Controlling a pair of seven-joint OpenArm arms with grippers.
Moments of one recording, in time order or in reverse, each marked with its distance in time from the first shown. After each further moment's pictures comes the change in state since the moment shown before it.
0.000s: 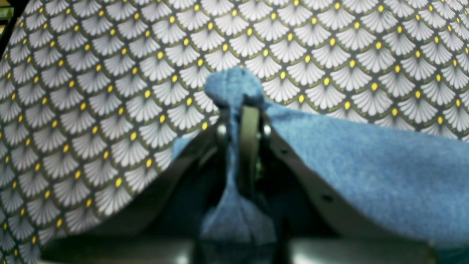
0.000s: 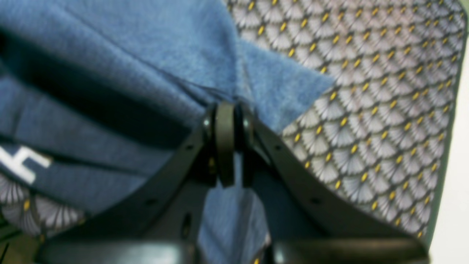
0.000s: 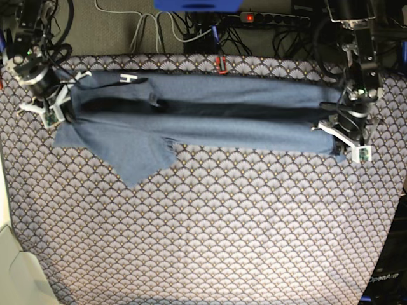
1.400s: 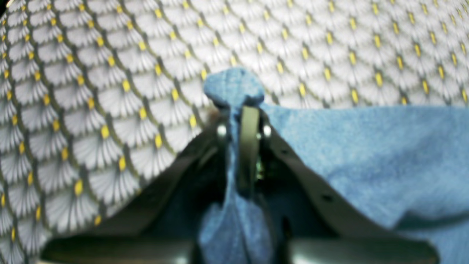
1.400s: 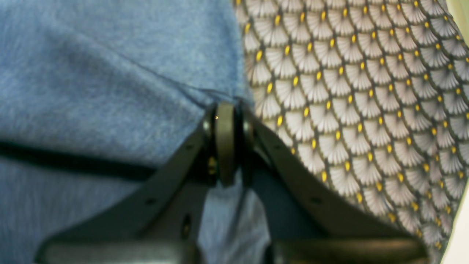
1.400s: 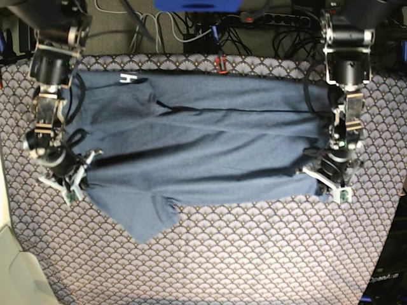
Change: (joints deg) left arm -23.1 -1.6 12.1 -33.1 0.0 0.7 -18.0; right arm 36.0 -0.7 -8.0 -34.3 -18.2 -2.8 5.1
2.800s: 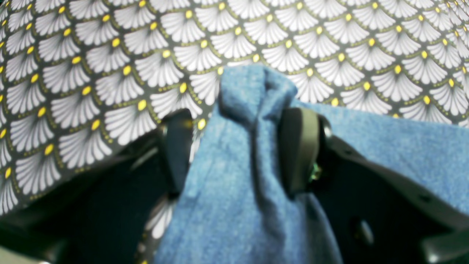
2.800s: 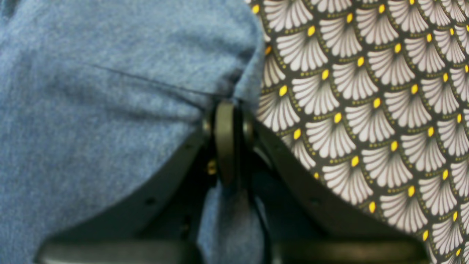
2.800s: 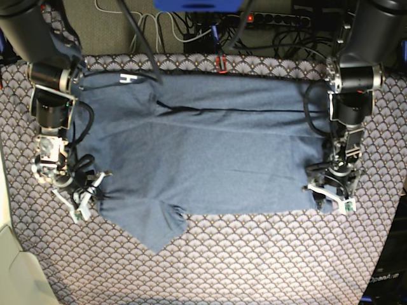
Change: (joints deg) left arm -18.2 -0.2 0.4 -34.8 0.6 -0.3 -17.3; right arm 17.7 0.4 -0.1 -30.8 0.3 -0.5 3.4
